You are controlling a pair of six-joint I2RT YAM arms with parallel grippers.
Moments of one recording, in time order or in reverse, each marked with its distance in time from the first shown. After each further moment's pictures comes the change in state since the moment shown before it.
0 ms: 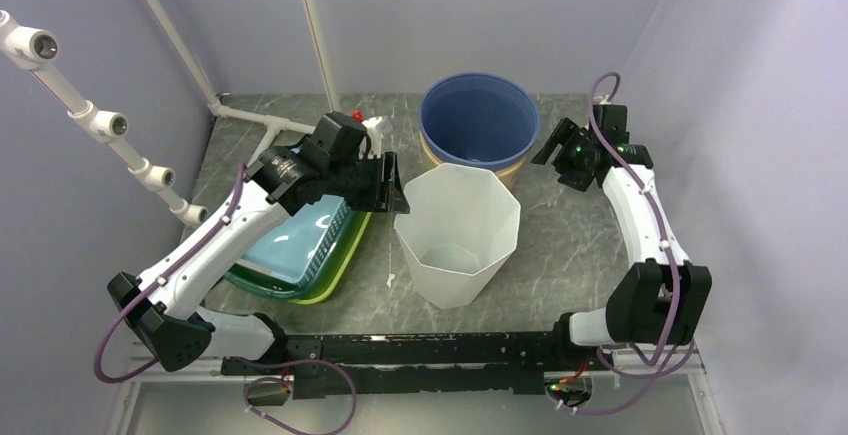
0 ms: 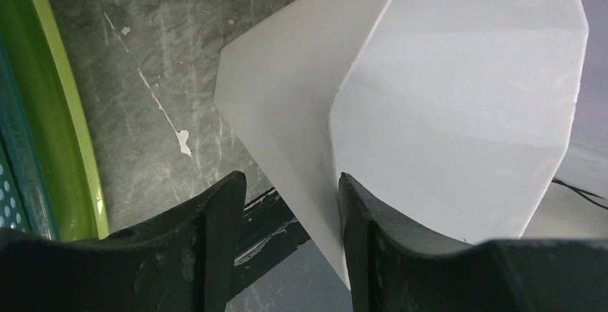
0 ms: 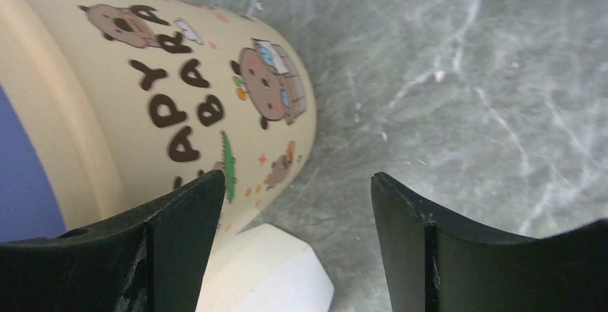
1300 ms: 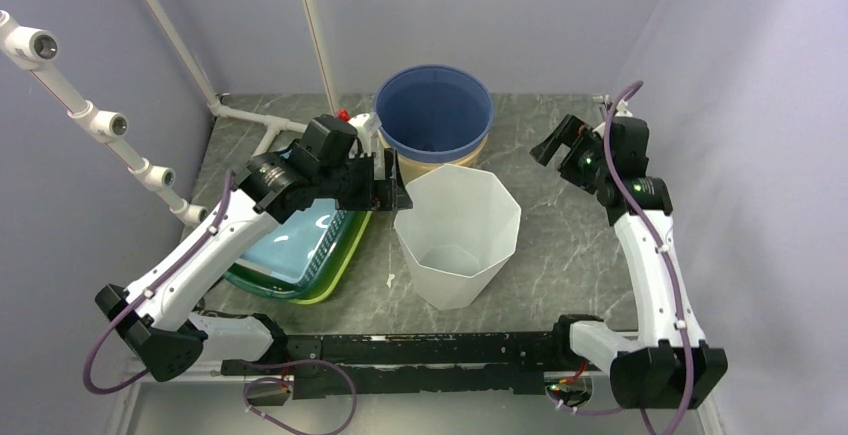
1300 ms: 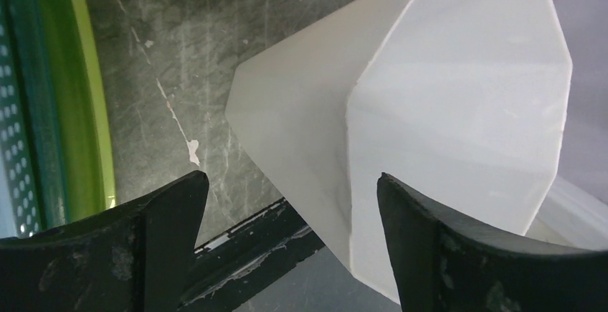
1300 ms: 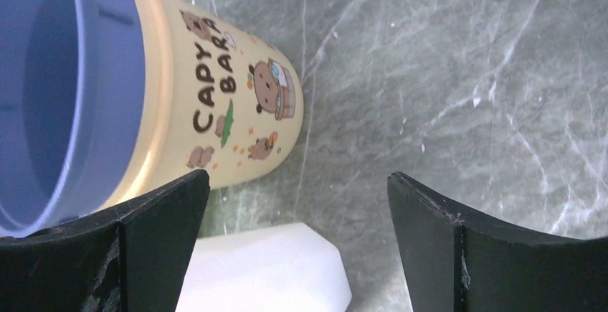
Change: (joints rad) left arm -0.003 -0.051 -0.024 0.023 -0.067 -0.041; right arm 0.043 -0.256 -0.057 0.089 -0.043 -0.001
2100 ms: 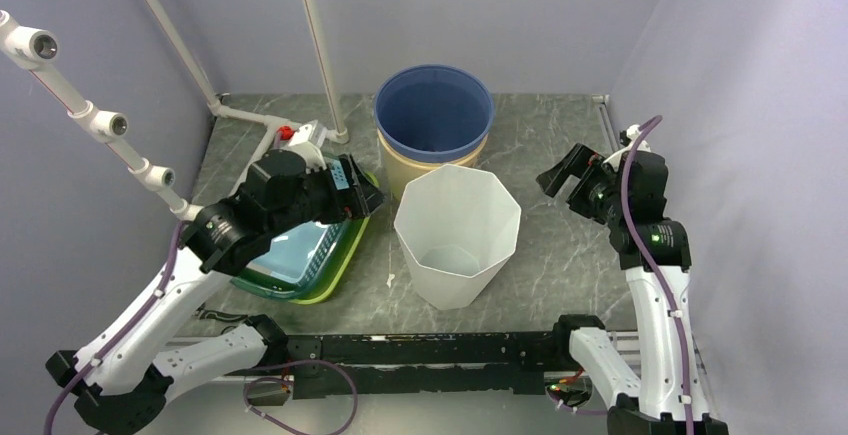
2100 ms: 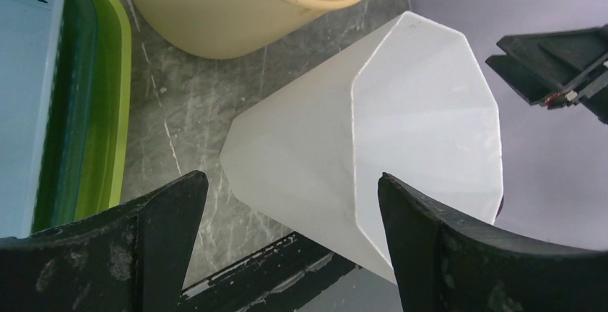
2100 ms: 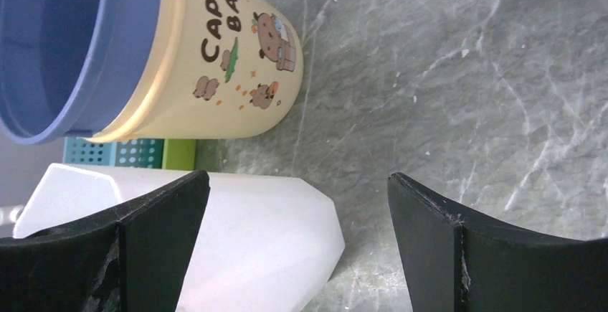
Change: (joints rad) left arm 0.003 -0.309 -0.226 0.182 -0.164 -0.126; right arm 0.001 -0.274 -0.065 -0.192 0.002 -0.021
